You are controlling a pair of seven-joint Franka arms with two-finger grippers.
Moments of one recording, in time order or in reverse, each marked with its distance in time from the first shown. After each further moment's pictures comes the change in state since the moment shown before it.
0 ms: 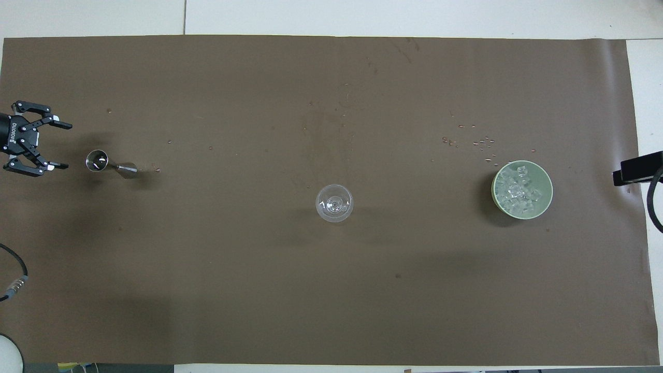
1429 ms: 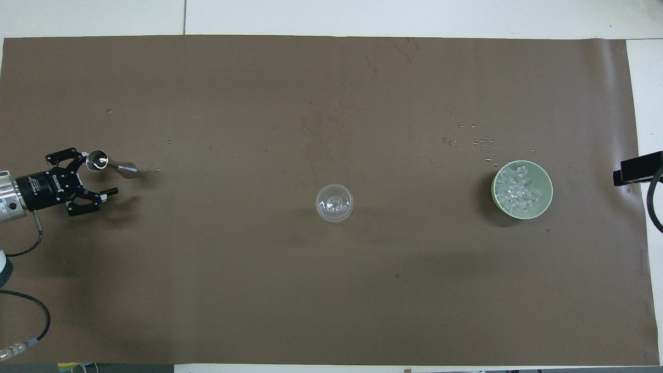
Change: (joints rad) left arm -0.009 -0.261 -0.005 -0.660 -0.570 0.264 0.168; right arm 0.000 0.000 0.000 0.000 0.000 0.000 0.000
